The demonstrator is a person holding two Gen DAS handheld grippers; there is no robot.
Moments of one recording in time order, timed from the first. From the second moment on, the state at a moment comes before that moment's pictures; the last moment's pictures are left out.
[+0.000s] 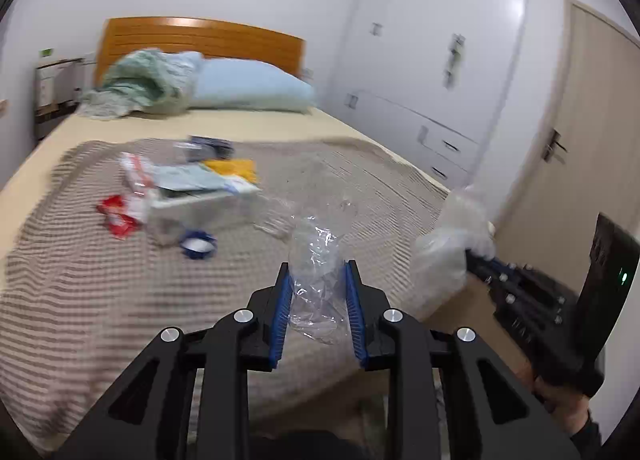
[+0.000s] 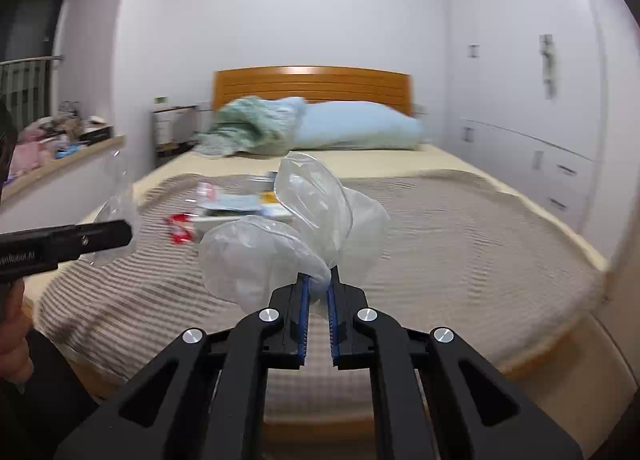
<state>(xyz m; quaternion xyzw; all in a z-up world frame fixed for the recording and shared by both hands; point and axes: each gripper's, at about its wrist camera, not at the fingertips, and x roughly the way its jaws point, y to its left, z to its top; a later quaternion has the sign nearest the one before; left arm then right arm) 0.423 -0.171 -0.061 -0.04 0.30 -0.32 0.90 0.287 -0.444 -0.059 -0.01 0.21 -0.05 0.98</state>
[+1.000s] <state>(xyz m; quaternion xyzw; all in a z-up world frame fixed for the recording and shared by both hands) 0.341 -0.500 -0.358 0.16 0.56 -0.42 0.69 0.160 -0.686 -0.368 0.23 0.50 -0.20 0.81</state>
